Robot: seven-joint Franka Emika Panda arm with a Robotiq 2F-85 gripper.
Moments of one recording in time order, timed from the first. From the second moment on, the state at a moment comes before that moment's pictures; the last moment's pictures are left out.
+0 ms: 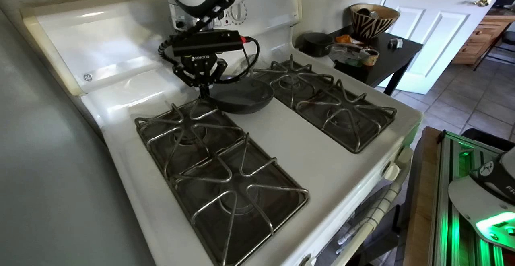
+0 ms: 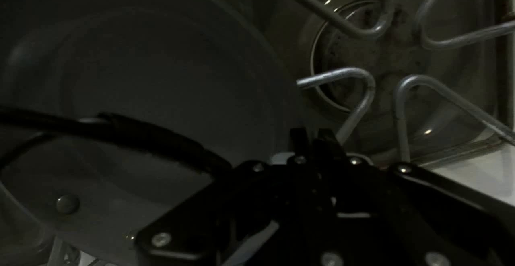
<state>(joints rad) 0.24 0.69 0.02 -1.34 0.05 2.04 0.79</state>
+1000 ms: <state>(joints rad) 0.28 0.73 0.04 -1.25 0.06 2.04 0.87</state>
